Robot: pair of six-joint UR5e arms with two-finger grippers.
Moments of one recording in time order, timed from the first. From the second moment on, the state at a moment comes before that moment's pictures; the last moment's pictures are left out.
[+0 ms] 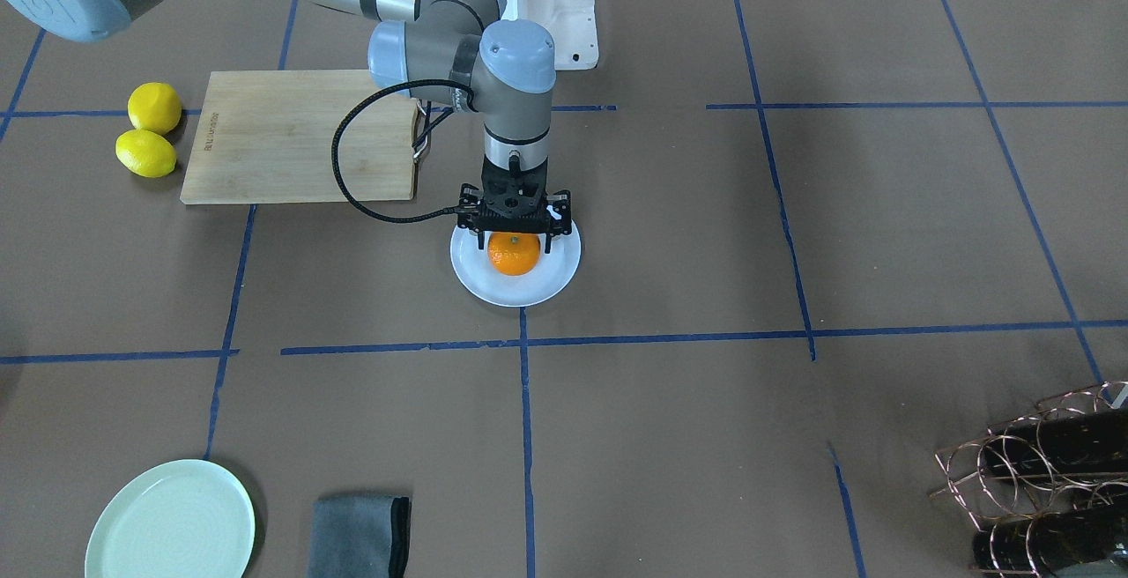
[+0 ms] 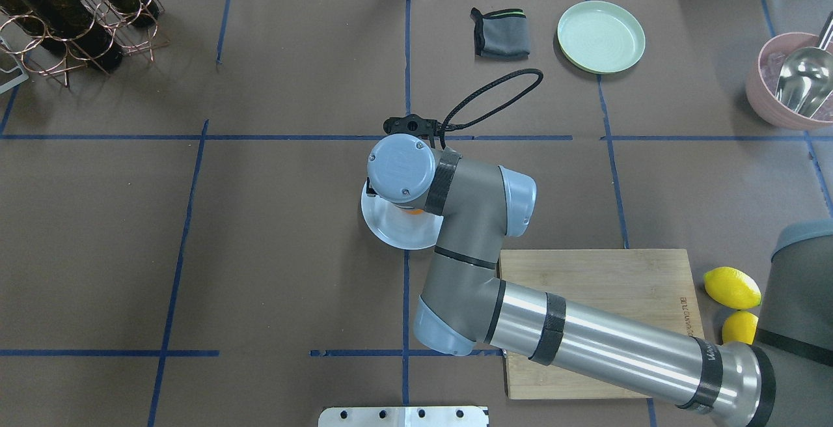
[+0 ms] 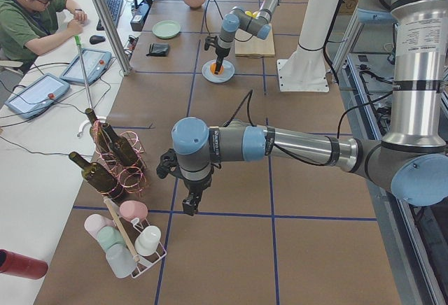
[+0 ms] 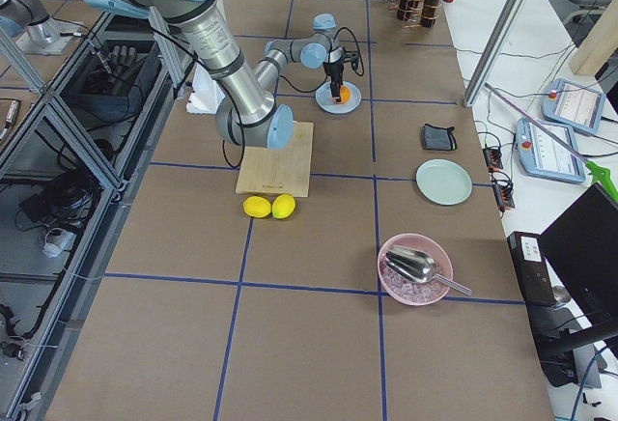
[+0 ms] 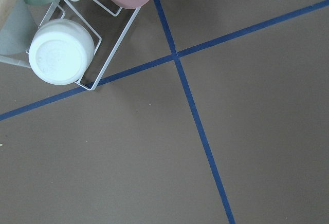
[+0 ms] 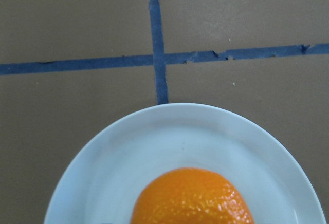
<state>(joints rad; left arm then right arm) -1.64 -1.53 -1.77 -1.38 -2.31 0.41 0.43 -0.72 1.42 -1.50 1.60 1.34</state>
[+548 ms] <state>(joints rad) -1.64 -1.53 -1.76 -1.38 -2.31 0.42 0.66 -0.78 1.61 -1.60 1.84 1.12</state>
